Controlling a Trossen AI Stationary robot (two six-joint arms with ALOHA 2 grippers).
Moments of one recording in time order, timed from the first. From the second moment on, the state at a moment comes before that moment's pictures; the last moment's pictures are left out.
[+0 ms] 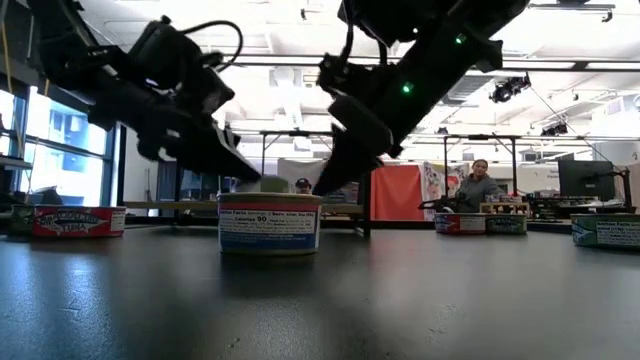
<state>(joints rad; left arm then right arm) 0.13 1.45 0.38 0.60 0.16 0.19 0.18 1.88 1.10 -0.04 0.40 0.19</state>
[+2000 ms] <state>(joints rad) 0.06 1.59 0.51 0.58 -0.17 0.41 0.03 1.96 1.10 0.10 0.32 0.06</state>
